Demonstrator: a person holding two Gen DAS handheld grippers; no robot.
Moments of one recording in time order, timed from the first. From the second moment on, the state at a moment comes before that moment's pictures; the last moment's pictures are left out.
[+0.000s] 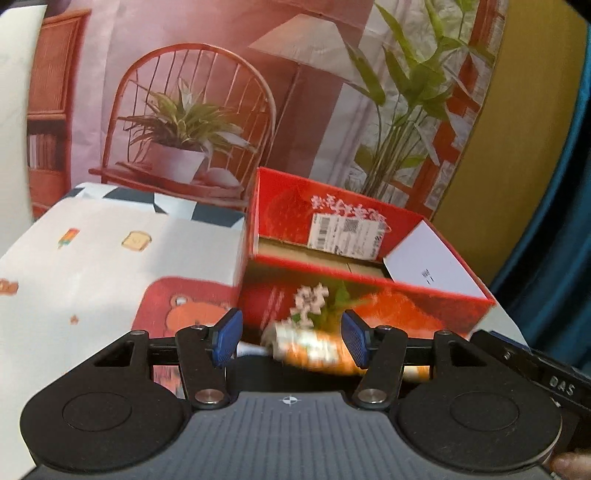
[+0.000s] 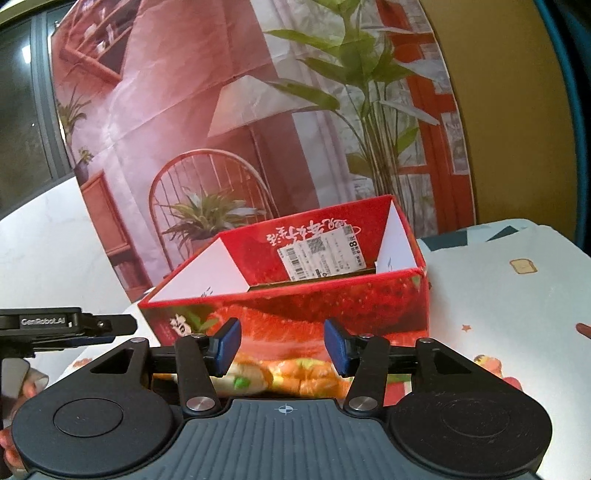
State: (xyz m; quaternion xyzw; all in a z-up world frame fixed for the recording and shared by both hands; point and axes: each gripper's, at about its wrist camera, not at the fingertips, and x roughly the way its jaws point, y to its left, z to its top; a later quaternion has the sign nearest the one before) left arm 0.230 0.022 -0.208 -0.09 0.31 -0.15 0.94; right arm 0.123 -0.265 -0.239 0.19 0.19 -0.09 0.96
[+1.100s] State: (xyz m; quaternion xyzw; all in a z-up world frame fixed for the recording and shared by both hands) left arm 0.242 0.009 -0.223 -0.09 0.32 -0.18 0.93; right arm 0.137 -0.247 -0.271 0.07 0.26 -0.08 0.96
